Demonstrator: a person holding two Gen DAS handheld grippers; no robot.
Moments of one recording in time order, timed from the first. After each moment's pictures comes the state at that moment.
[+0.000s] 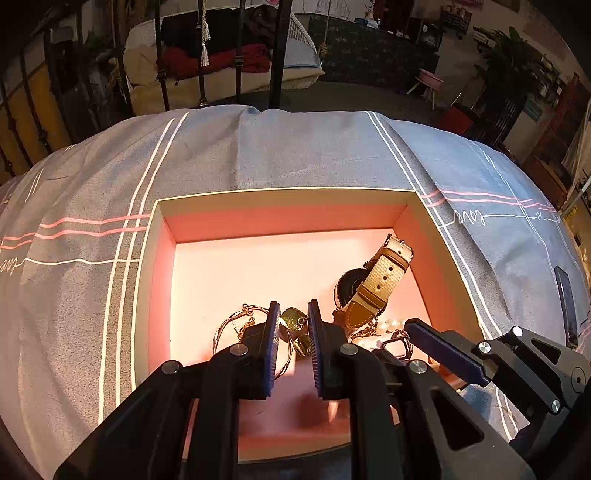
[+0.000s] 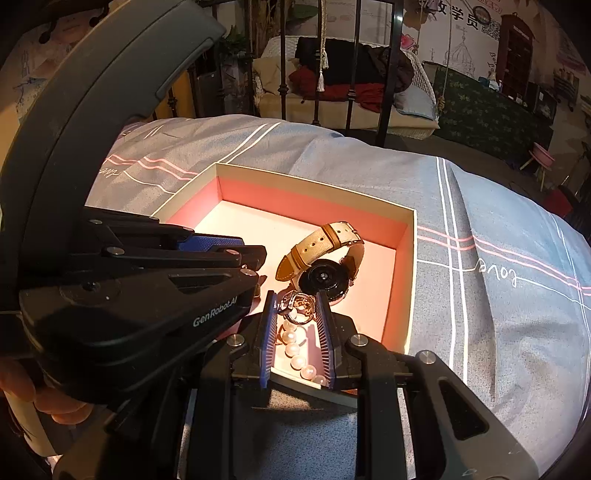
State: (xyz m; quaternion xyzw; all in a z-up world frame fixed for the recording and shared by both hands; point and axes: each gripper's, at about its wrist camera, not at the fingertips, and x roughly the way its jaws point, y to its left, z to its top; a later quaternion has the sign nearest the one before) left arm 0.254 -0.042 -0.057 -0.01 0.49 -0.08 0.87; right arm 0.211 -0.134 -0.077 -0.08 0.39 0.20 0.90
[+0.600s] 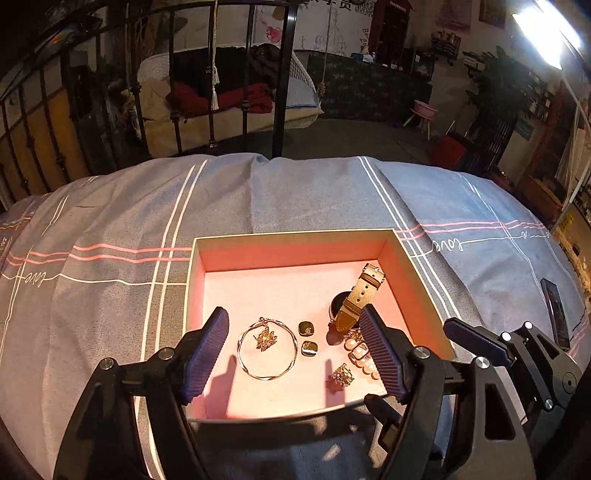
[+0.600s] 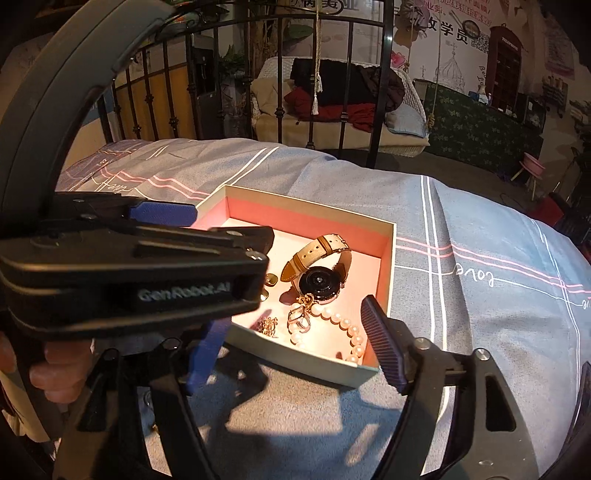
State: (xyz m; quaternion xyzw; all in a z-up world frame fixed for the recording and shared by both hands) left arm 0.207 -0.030 -0.012 -0.02 0.41 -0.08 0.91; right arm 0.171 -0.147 -0.054 -0.07 0.34 0.19 0.92
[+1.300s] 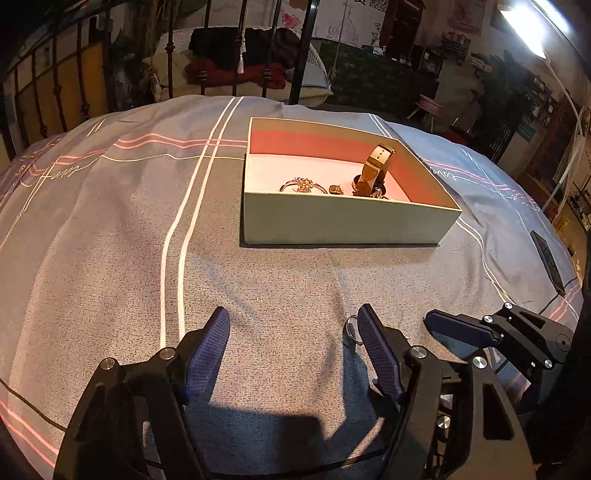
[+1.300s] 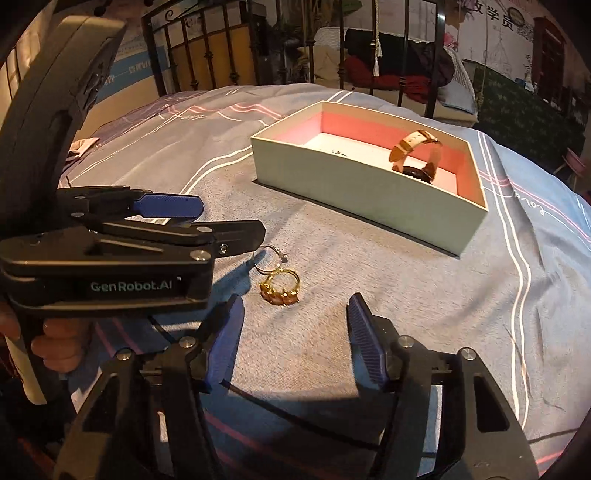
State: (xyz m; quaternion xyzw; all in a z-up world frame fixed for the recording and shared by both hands) left arm 0.102 0.014 -0.068 -0.05 0.44 -0.07 0.90; right arm 0.093 -0.118 -0.099 -0.09 0.41 0.28 0.87
